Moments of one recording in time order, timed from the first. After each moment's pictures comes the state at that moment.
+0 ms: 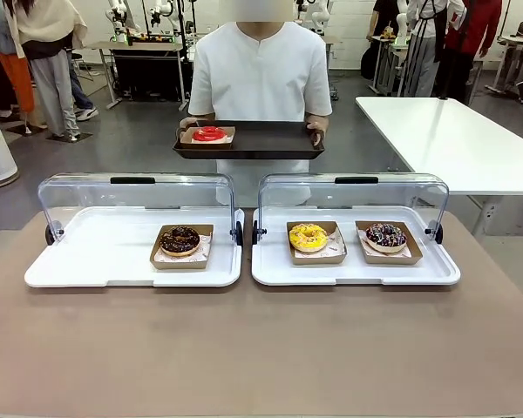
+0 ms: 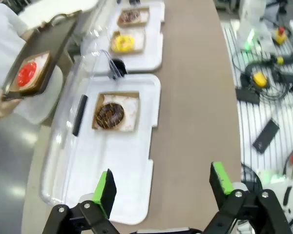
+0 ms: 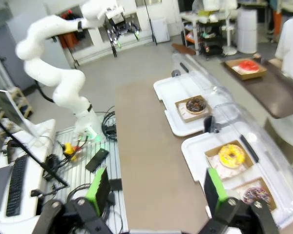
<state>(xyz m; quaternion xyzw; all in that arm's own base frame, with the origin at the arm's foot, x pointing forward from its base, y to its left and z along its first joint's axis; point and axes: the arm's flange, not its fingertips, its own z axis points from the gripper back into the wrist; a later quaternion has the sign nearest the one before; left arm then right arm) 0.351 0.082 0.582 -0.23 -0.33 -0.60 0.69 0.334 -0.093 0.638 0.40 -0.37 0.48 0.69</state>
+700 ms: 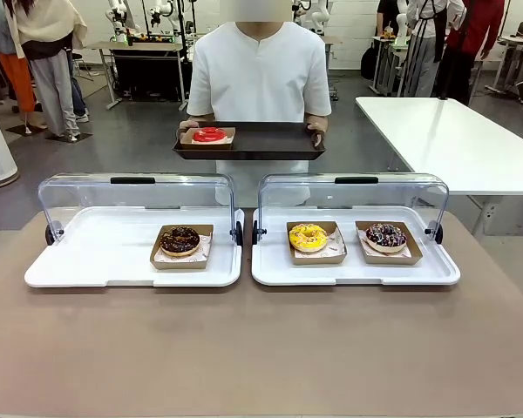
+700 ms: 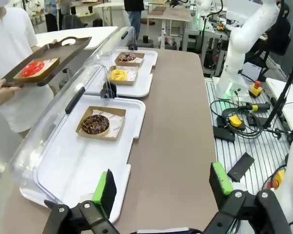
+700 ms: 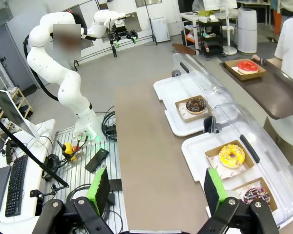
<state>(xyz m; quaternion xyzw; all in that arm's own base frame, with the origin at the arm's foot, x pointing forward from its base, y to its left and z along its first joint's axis) 0.343 0.203 0.506 -0.39 -0.38 -0.52 0.66 0.334 -0.093 0.638 0.40 -0.37 0.48 0.69</state>
